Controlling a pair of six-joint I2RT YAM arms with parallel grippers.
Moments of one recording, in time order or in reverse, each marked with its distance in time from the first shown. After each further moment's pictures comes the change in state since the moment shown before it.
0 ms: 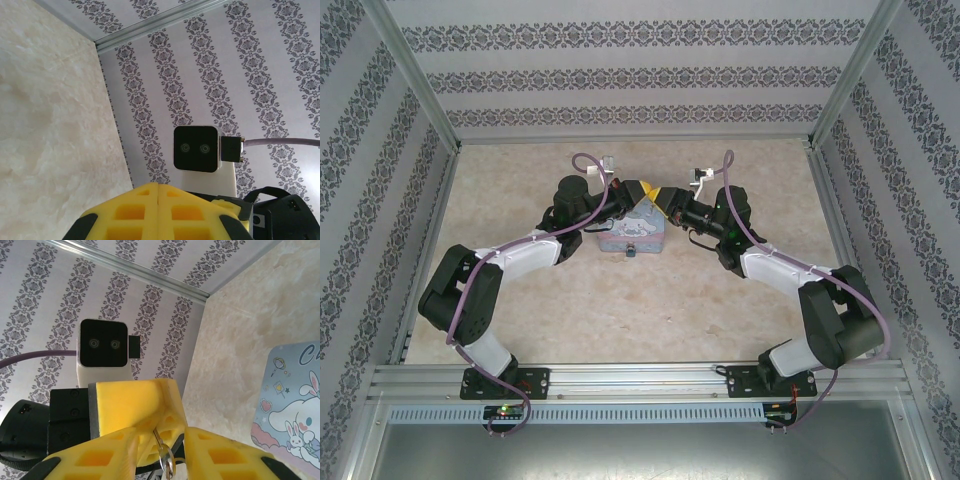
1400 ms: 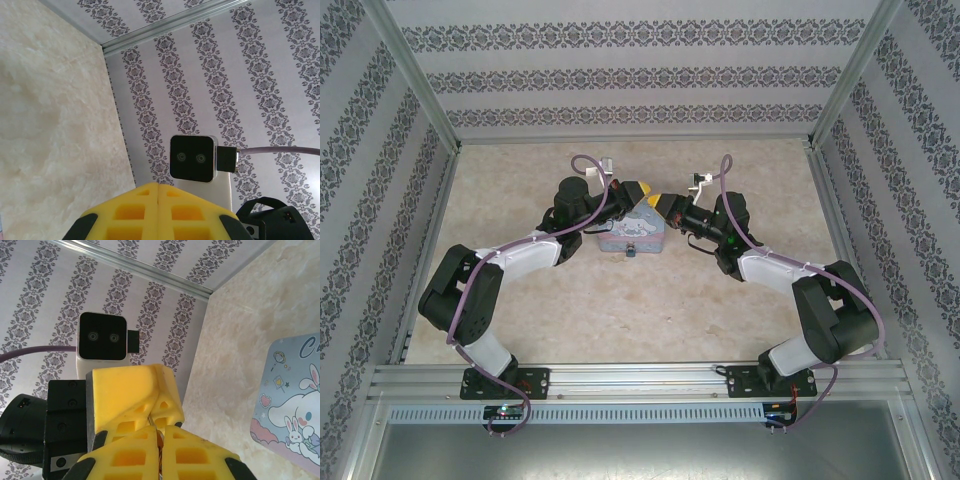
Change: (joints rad) left arm 0.000 0.001 -0.013 -0.001 -0.023 -0.002; right arm 0.004 0.032 -0.047 0.103 -0.006 0.027
